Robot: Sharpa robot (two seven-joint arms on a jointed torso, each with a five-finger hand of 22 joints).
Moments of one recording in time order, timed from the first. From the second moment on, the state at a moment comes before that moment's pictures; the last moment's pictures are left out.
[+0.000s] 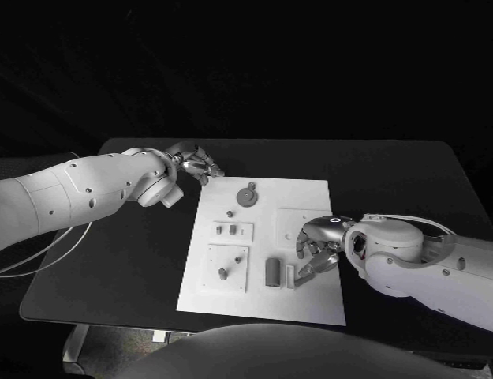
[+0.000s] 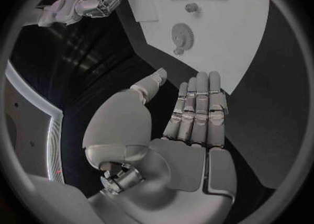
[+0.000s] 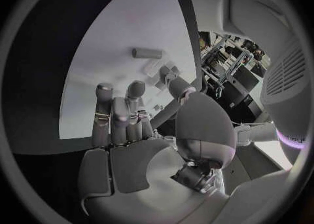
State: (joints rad) left arm 1.18 -0.78 -0.13 1.16 -0.69 -0.21 -0.04; left_hand 1.09 -0.13 0.52 -0.13 0.05 0.84 0.18 0.33 0.44 1.03 0.15 0.19 0.25 0.93 0.06 0.74 0.55 0.05 0.97 -0.04 0.24 1.10; right arm 1.14 -0.73 -0.25 1.63 -1.59 0.02 -0.30; right_hand 0.95 -0.27 0.61 -0.22 0.05 0.95 0.11 0.21 0.57 1.20 0.01 0.87 0.92 1.14 -0.09 1.51 0.92 0.24 1.07 -0.02 0.97 1.30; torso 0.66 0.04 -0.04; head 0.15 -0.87
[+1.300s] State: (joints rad) left arm 1.18 -0.78 -0.14 1.17 -0.69 -0.21 -0.04; left_hand 1.09 -0.13 0.51 -0.14 0.05 0.84 0.18 0.33 0.44 1.03 0.15 0.19 0.25 0.93 0.06 0.73 0.55 0.05 0.97 -0.04 0.24 1.10; right arm 1.08 -0.70 -0.24 1.63 -1.83 0.10 -0.24; right_hand 0.99 -0.24 0.60 -0.24 0.05 1.03 0.10 0.27 0.61 1.20 -0.01 0.88 0.92 1.12 -0.09 1.51 0.92 0.25 1.06 0.00 0.96 1.31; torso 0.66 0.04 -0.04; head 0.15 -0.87
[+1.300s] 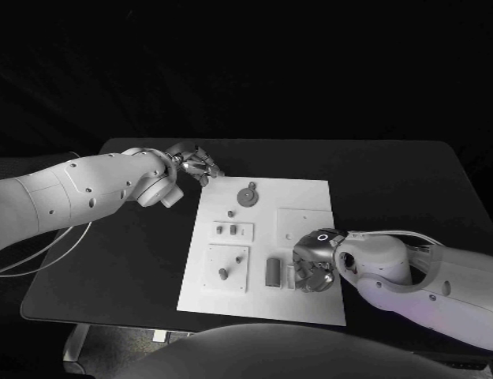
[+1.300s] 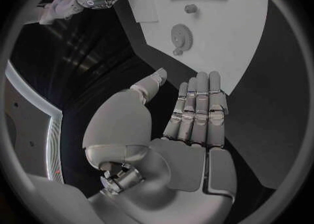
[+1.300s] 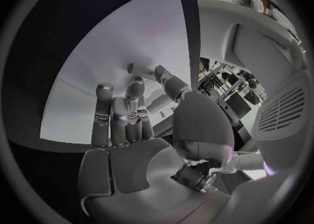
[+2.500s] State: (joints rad) left arm 1.18 -0.78 -0.14 1.17 -0.69 -0.20 -0.04; left_hand 1.09 -0.13 0.51 -0.14 0.05 0.84 0.18 0.33 0.44 1.03 0.15 0.19 0.25 0.93 0.06 0.73 0.55 0.05 0.97 -0.04 0.24 1.10; right arm 1.07 -0.71 -0.24 1.64 -1.97 0.09 -0.32; right_hand 0.90 -0.20 0.60 -0.14 0.05 1.07 0.07 0.28 0.62 1.21 -0.03 0.89 0.90 1.13 -0.08 1.51 0.92 0.26 1.06 -0.01 0.96 1.31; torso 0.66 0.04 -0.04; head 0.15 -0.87
